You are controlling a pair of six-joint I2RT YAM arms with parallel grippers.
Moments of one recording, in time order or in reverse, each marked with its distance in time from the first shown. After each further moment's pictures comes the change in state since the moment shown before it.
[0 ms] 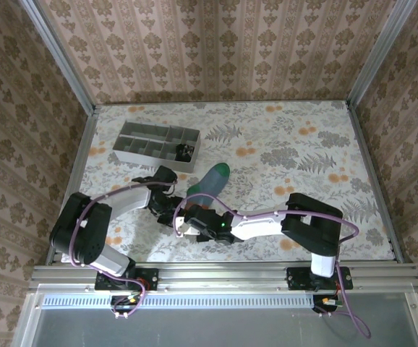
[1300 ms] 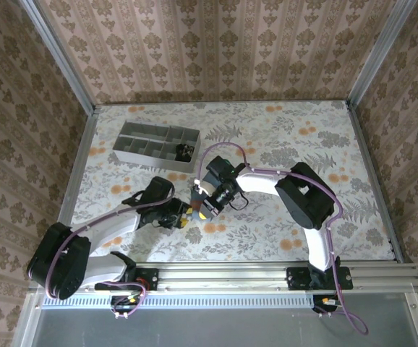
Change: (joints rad) left arm -0.085 -0.263 -0.221 0.374 -0.138 -0.005; right arm -0.440 0.179 0.281 -0.445 -0.972 0.481
